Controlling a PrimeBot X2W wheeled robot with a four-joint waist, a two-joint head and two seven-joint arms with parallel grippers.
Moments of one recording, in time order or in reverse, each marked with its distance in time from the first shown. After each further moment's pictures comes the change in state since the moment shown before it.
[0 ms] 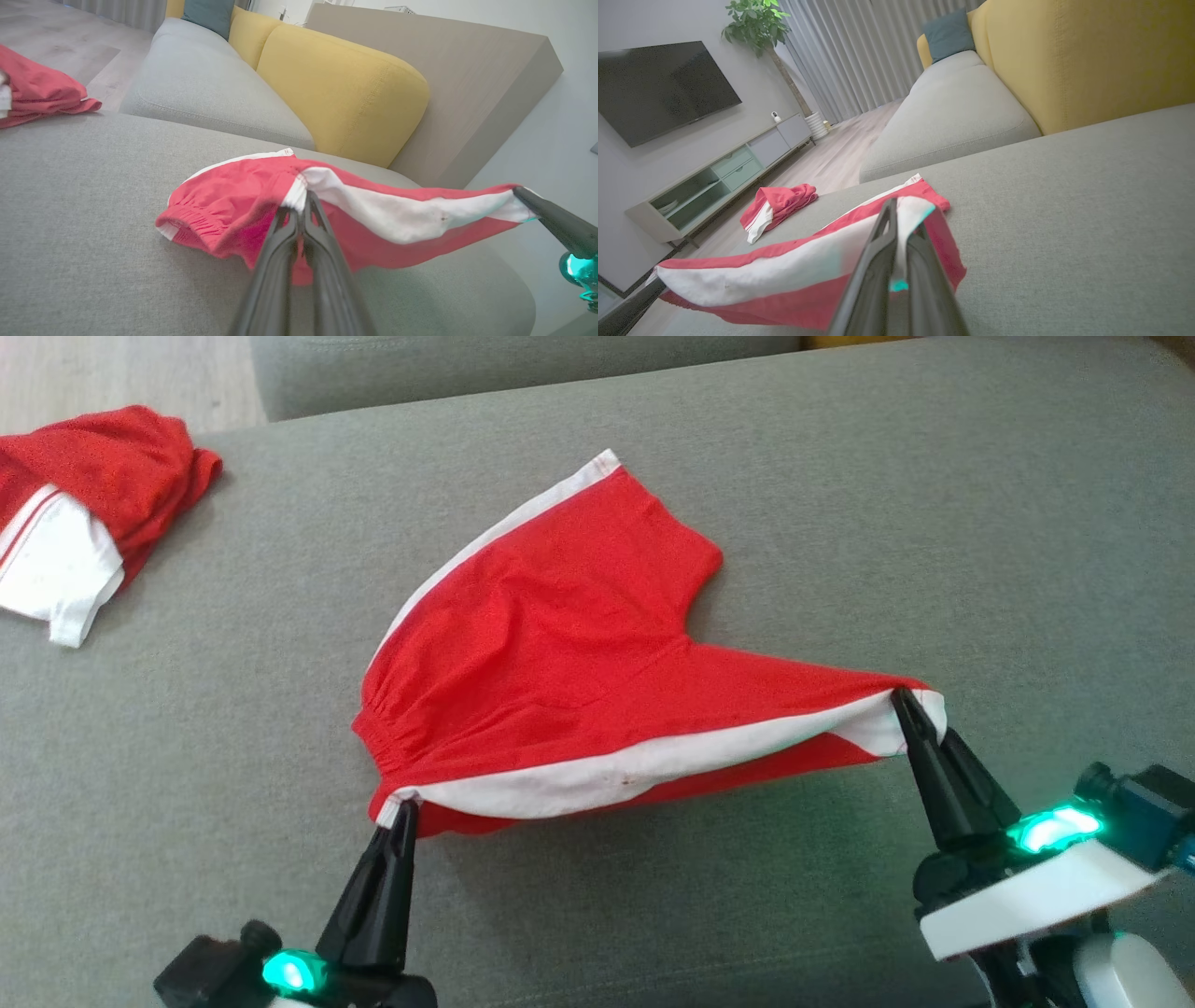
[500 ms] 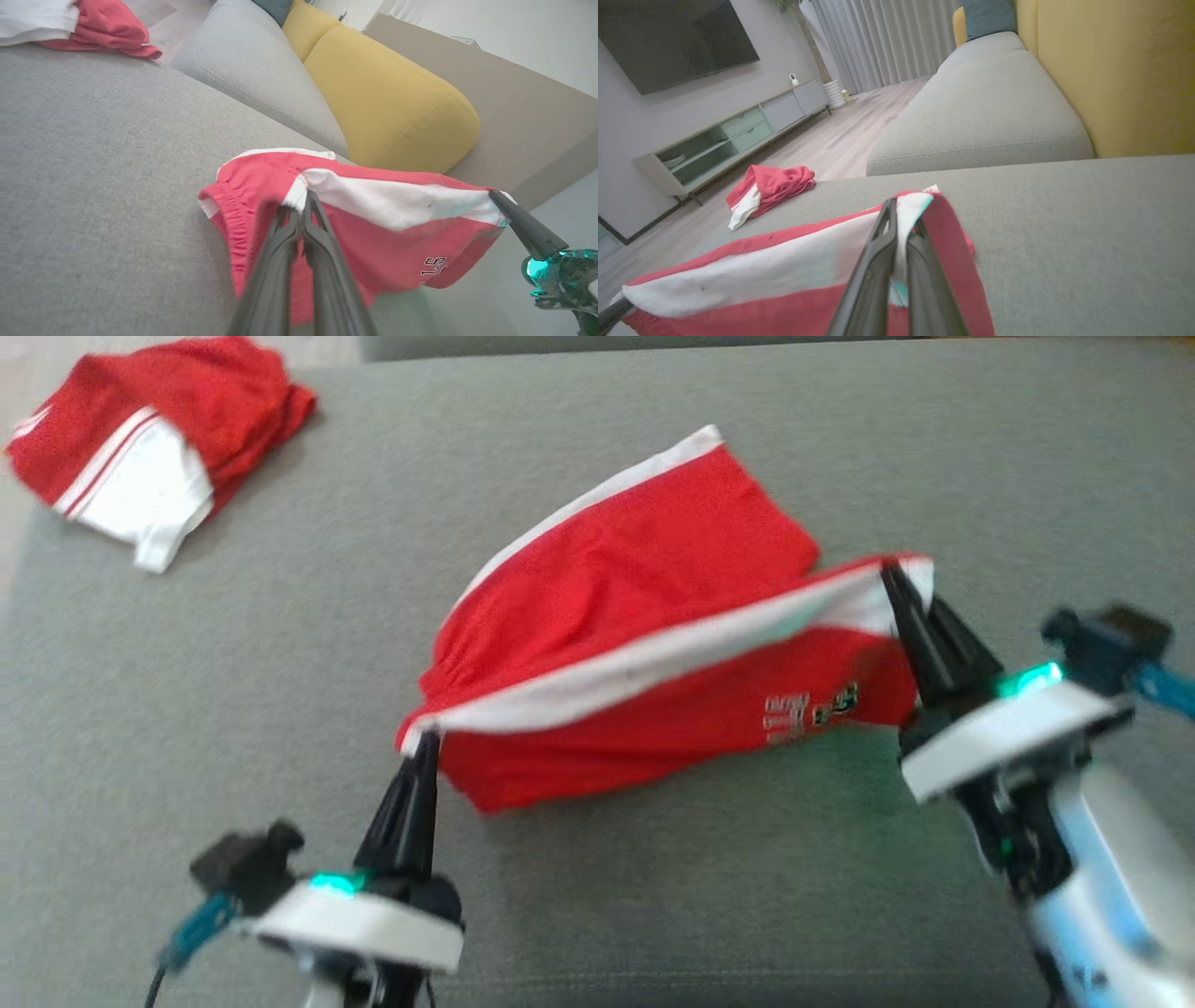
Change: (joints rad) left arm -0.187 -0.056 -0.025 0.215 -0.202 -0.017 0.023; right arm -0.315 -0.029 0.049 0.285 -0.010 0.000 0.008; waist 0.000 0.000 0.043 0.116
